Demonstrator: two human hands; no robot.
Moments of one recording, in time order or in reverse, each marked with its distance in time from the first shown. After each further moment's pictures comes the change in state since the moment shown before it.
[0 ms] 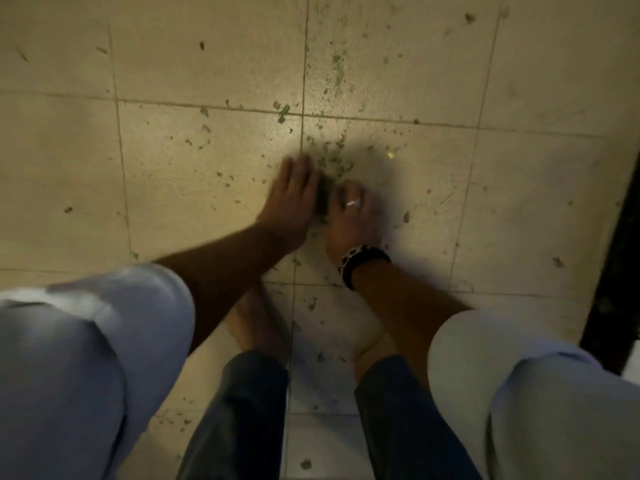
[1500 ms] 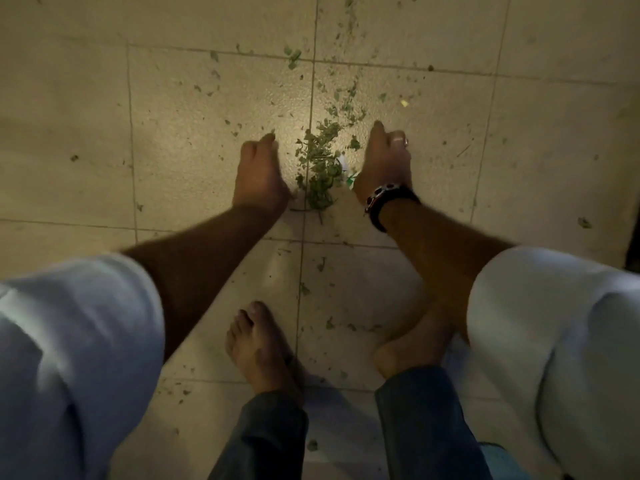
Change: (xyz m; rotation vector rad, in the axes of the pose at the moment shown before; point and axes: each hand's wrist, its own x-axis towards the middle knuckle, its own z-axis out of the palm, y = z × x) left_hand -0.065 -0.005 0.004 -0.461 0.402 -0.420; right_hand 0.002 0.023 -0.008 0.289 0.165 0.213
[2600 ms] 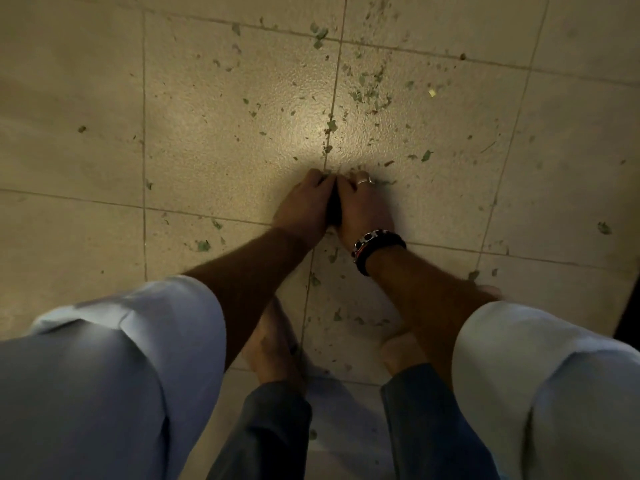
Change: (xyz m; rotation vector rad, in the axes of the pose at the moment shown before) left_hand -0.049 -0.005 0.034 0.130 -0.287 0.226; right_hand -0.066 -0.006 0.058 -0.122 -0.226 -0.280
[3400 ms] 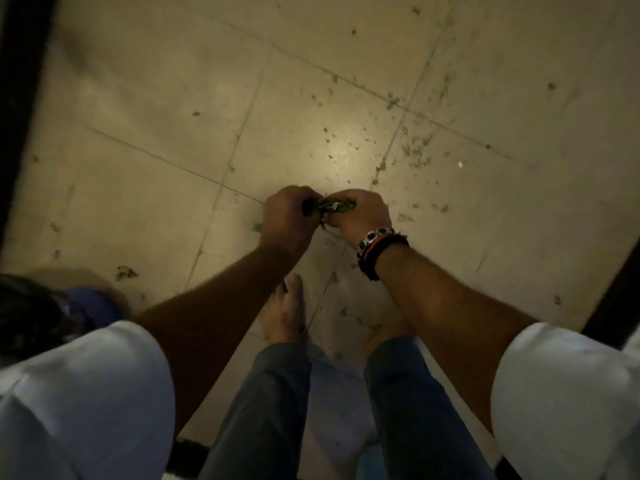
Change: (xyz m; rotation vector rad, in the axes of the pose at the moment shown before) left_hand -0.104 0.002 -0.134 -0.370 0.405 -0.406; right_hand -0.046 -0.140 -0.110 0.510 -0.184 0.154
